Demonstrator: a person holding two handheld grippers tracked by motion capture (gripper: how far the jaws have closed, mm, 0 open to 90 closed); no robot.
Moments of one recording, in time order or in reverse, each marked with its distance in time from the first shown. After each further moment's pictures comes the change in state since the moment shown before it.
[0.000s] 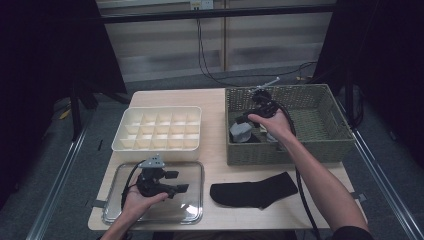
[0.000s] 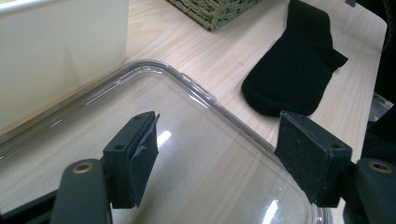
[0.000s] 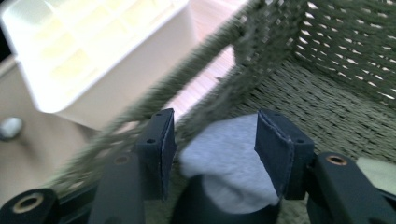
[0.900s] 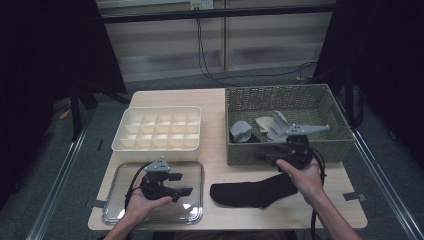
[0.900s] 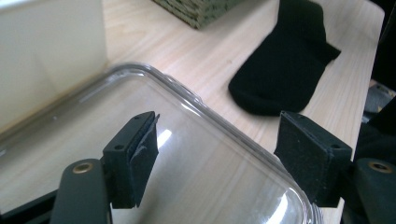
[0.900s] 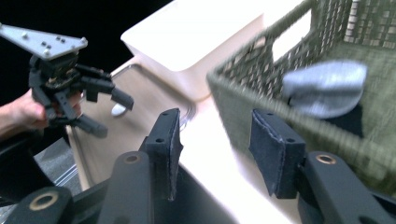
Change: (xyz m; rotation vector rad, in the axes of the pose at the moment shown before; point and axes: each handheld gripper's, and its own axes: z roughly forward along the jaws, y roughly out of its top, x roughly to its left) left arm -0.012 0.003 0.003 0.004 0.002 0.037; right arm 0.084 -0.117 -0.097 -0.301 0.108 0.025
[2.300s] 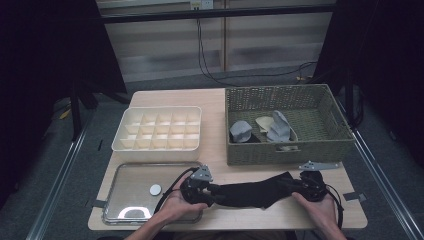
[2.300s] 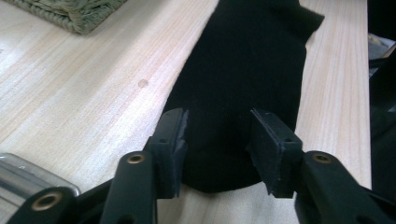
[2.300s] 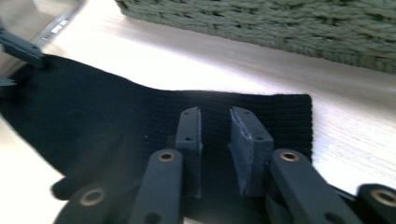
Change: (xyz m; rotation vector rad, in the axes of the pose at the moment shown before) left arm -0.044 0.019 0.094 0.121 -0.123 0.166; right arm -0.033 -0.126 -0.014 0.143 -0.259 0.130
